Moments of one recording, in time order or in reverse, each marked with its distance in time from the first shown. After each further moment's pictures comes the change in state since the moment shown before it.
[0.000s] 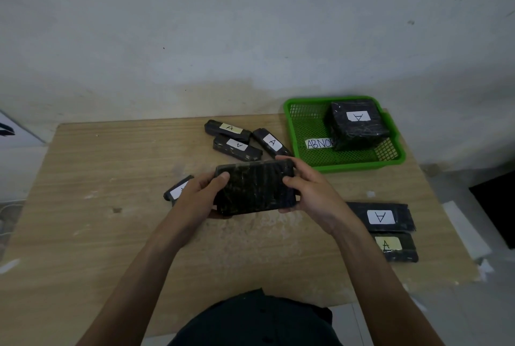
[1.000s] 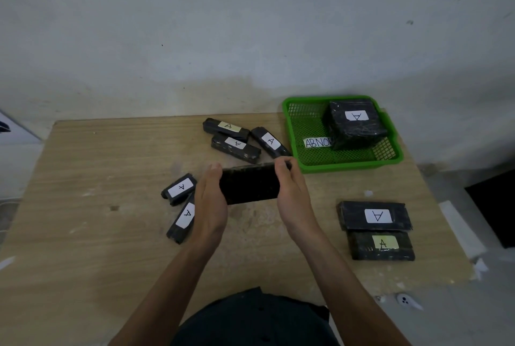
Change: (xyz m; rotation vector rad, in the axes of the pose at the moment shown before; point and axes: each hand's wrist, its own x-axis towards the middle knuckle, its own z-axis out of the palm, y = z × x) left_hand 0.002 -0.013 0.044 -0.272 0.381 0.048; right_hand 0.000 0.012 0.044 -0.014 0.320 -0.210
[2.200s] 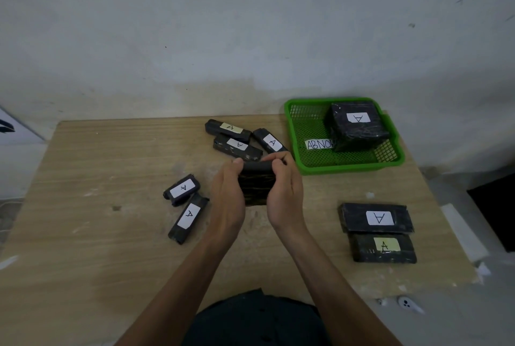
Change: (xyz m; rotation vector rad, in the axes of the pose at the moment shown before) left_hand -0.013 0.018 0.019 -0.005 -0.112 0.152; right_hand -0.006 -0.011 0.023 0.215 0.028 -0.180
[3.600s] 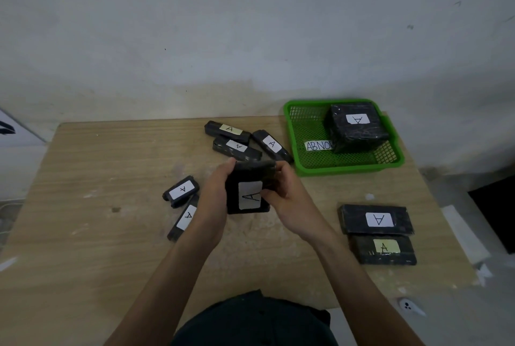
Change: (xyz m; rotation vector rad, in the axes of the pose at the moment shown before) left_hand 0.009 0.001 -0.014 -0.090 -0.103 -0.254; right_hand 0.011 0.015 -0.039 -0.228 -0.364 0.158
